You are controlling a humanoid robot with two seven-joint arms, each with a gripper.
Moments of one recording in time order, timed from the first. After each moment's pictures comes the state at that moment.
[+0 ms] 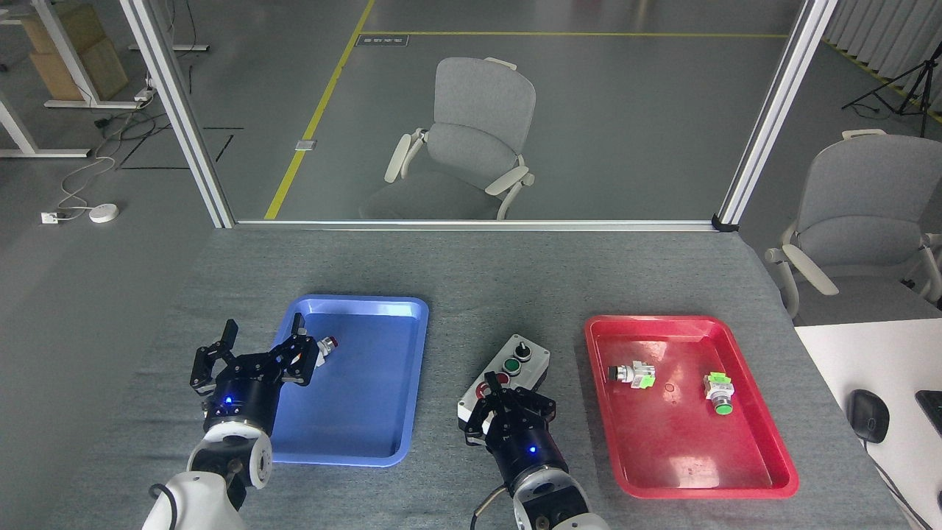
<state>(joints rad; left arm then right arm) -0.29 0.20 -0.16 -1.31 -1.20 0.18 0.13 -0.24 0.20 0.33 -1.18 1.61 0.05 0.04</state>
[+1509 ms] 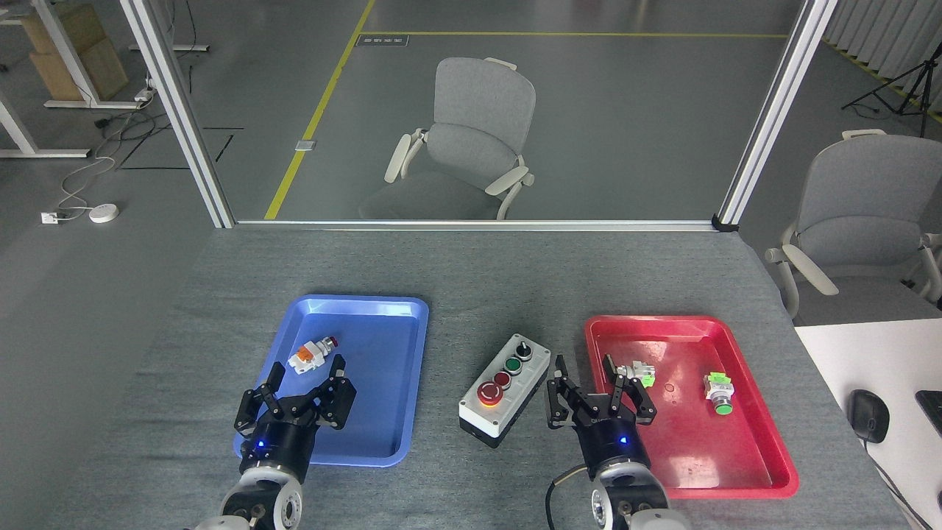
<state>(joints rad) -0.18 0.11 -0.15 -1.31 -1.12 0.05 0.16 -0.20 0.12 0.05 -1.20 1.49 -0.03 -0.11</state>
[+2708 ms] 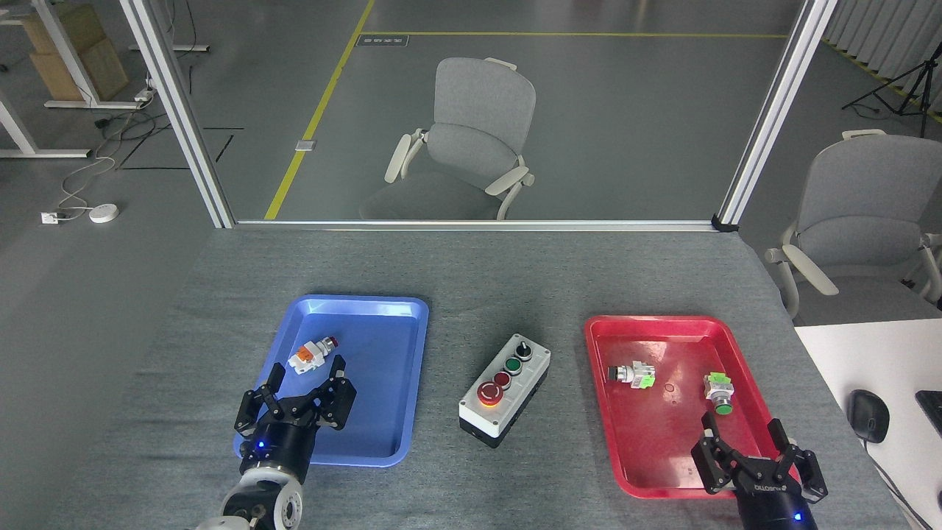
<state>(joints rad) -0.18 0.11 -0.15 -1.31 -1.12 0.05 0.16 -0.03 0.00 -0.39 -1.32 1.46 -0.37 -0.17</state>
